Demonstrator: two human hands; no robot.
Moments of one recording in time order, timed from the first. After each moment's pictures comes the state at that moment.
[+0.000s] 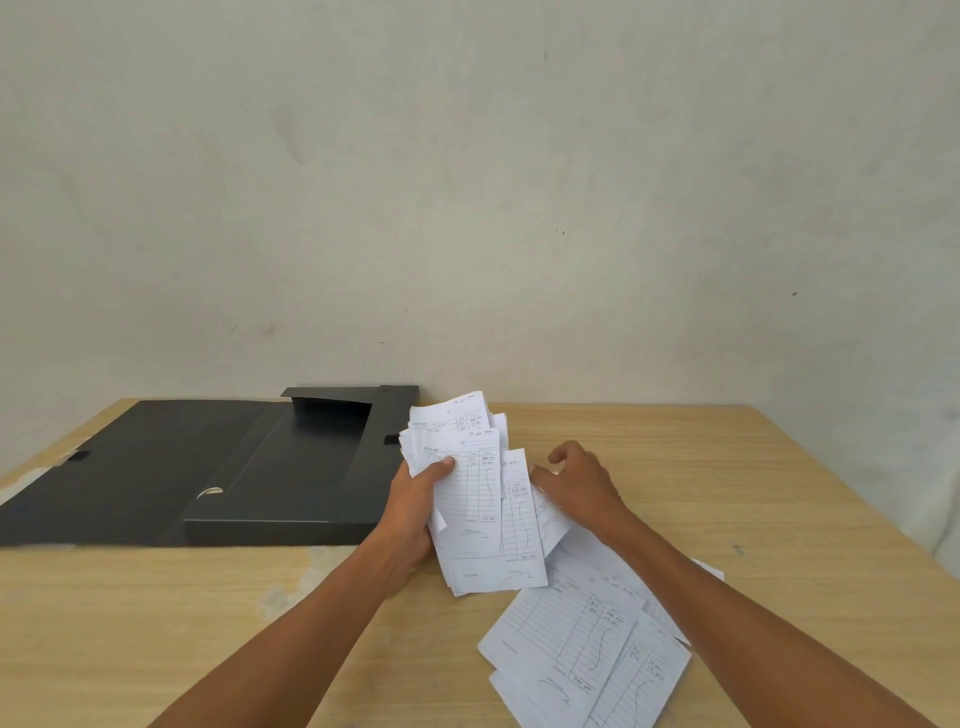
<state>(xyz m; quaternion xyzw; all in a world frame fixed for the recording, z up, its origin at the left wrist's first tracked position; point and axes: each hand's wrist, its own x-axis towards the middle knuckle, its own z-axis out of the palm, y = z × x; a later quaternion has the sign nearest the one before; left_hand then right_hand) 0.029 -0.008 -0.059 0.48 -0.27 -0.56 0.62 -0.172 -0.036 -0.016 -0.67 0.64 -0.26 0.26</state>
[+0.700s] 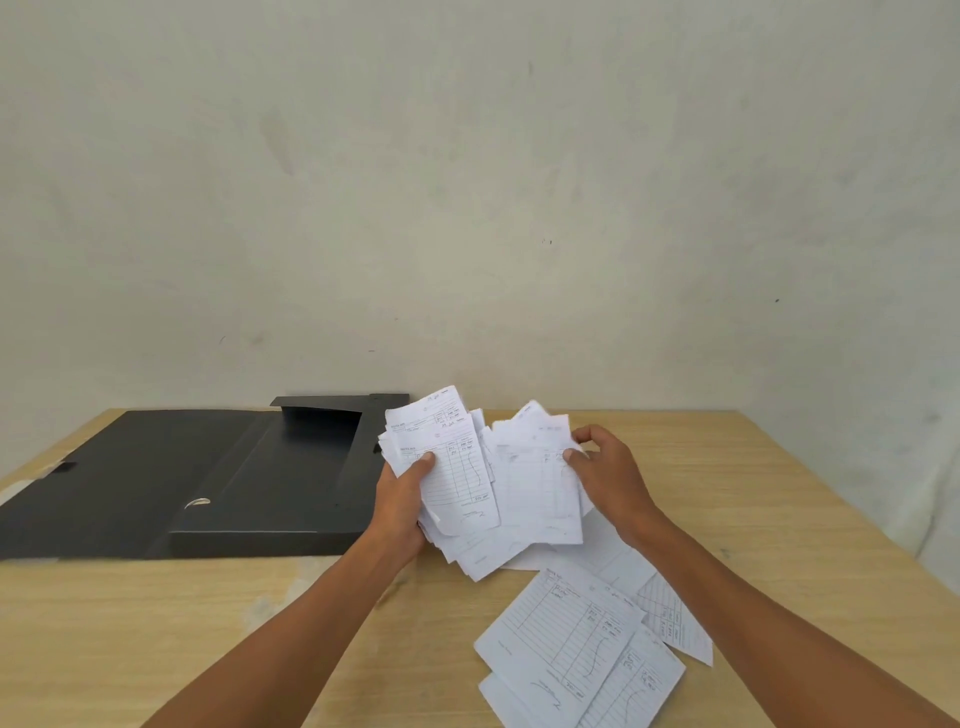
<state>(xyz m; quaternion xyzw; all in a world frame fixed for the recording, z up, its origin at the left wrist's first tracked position) 0.029 -0.015 -0.054 0.47 -0.26 -0.52 0.67 -0.211 -0.040 -0.006 -0.62 0.55 -0.44 0.35</state>
